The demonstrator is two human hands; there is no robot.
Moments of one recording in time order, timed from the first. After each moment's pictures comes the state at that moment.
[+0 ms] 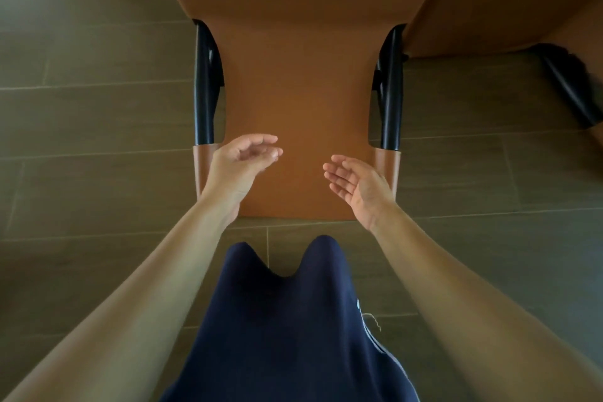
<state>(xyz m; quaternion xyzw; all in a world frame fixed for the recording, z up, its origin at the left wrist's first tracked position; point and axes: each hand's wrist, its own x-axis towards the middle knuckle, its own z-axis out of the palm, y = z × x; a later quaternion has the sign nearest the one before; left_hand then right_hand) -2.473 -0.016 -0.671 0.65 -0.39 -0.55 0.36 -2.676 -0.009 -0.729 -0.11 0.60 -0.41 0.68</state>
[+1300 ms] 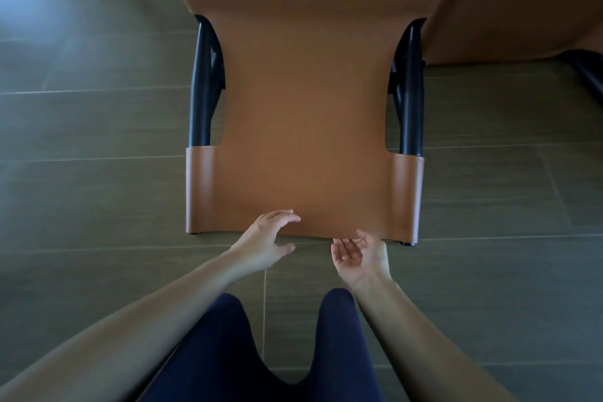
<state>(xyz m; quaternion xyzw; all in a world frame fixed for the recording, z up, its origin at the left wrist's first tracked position) -2.468 0.028 -0.847 0.59 -0.68 -0.43 0.01 -2.660 0.049 -0.860 0.27 0.54 -0.47 0.65</state>
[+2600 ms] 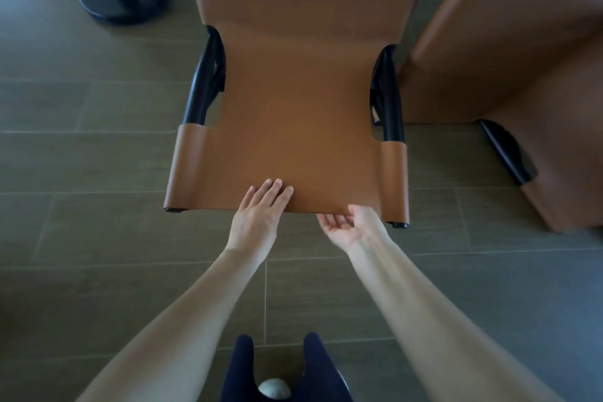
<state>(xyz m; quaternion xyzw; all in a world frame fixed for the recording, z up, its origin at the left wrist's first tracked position) -2.475 -0.004 -0.640 0.60 -0.79 -0.14 0.07 -2.644 -0.018 -0.582 0.26 0.53 -0.49 0.64</state>
